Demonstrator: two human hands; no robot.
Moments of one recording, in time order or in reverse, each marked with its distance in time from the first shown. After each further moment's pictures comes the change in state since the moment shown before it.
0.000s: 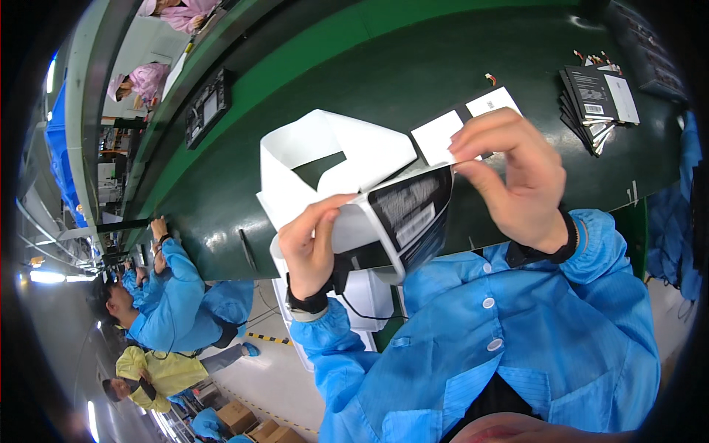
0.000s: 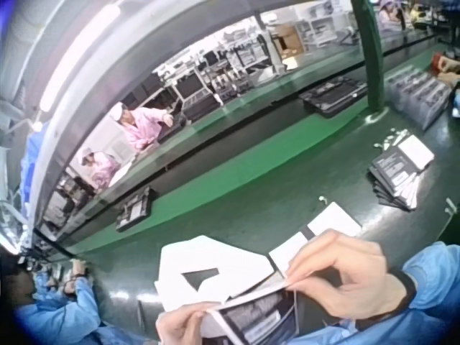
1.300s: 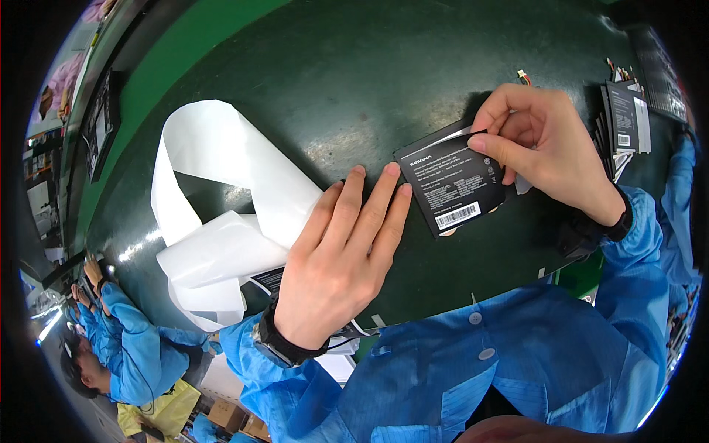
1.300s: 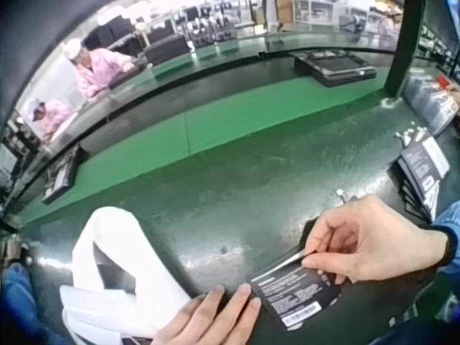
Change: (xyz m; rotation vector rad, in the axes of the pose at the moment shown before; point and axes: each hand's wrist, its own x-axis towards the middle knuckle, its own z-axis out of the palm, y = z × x) left_hand 0.072 -0.034 0.069 0.572 -0.533 0.487; right_hand 0.054 0.083 -0.026 -0.159 -0.505 1.077
